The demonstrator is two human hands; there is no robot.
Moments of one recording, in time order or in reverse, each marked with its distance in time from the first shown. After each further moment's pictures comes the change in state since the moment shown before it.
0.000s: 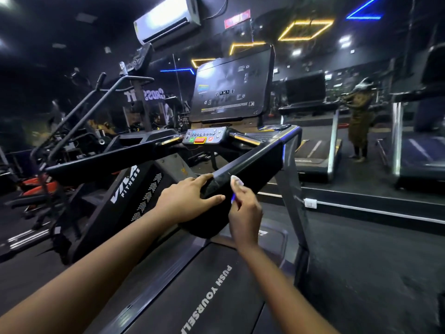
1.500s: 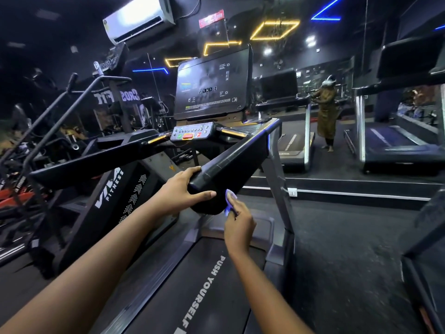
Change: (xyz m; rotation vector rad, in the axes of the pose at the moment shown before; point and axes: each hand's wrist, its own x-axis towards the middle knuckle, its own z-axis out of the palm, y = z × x) left_hand -0.030 -0.045 0.004 -0.397 -0.010 0.171; right_hand -0.074 -0.025 -0.005 0.141 0.083 0.349
